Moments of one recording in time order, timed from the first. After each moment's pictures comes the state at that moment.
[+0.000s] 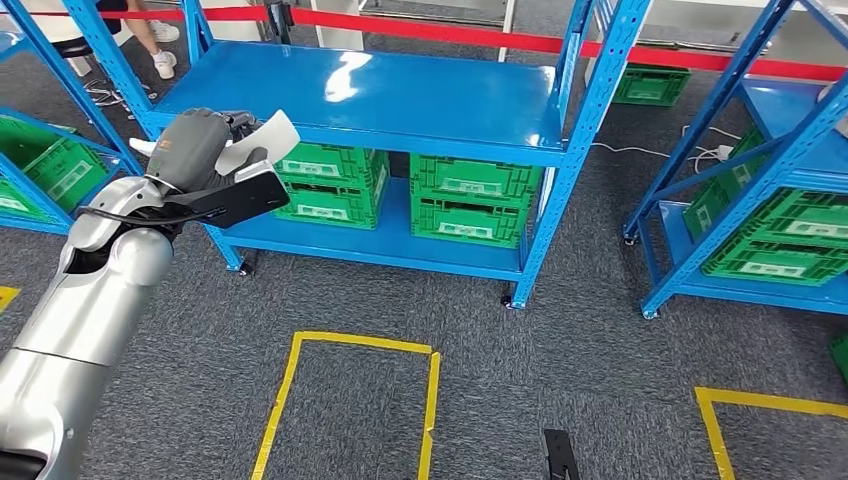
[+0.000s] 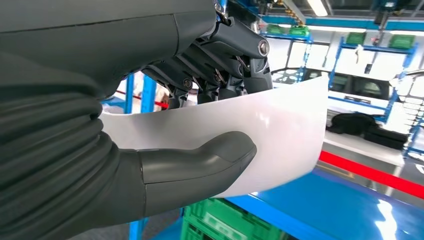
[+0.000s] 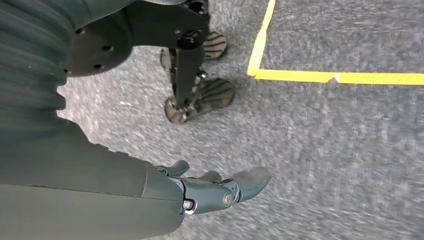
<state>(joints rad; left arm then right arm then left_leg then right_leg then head) -1.01 -0.03 -0.58 -0.84 -0.79 -0.07 -0.38 -0.07 0.14 -0.81 -0.20 0.58 -0.20 -0.52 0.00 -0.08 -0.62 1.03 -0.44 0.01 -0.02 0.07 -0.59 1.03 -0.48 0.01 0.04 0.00</state>
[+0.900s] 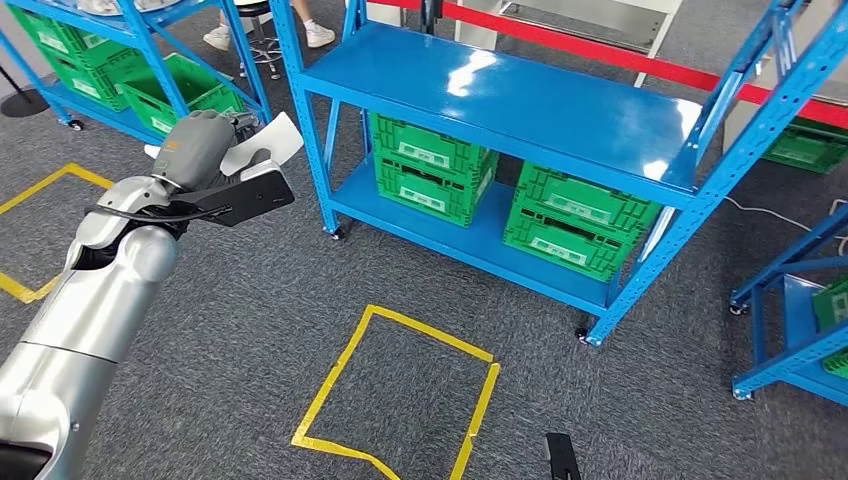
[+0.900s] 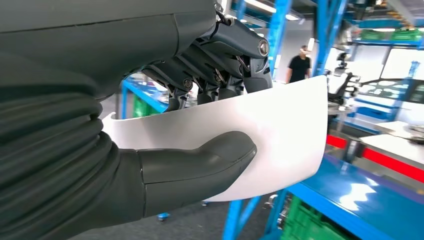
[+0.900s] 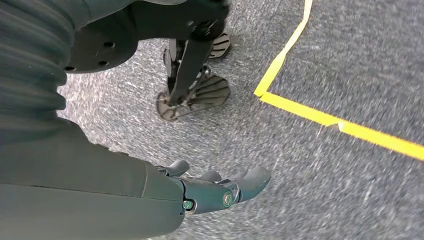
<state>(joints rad) -1.02 -0.04 -0.57 -0.79 -0.80 -0.05 -0.38 -0.07 0.14 -0.81 -0.20 0.58 -0.20 -0.51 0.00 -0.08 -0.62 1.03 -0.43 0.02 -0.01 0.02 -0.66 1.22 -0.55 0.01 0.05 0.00</state>
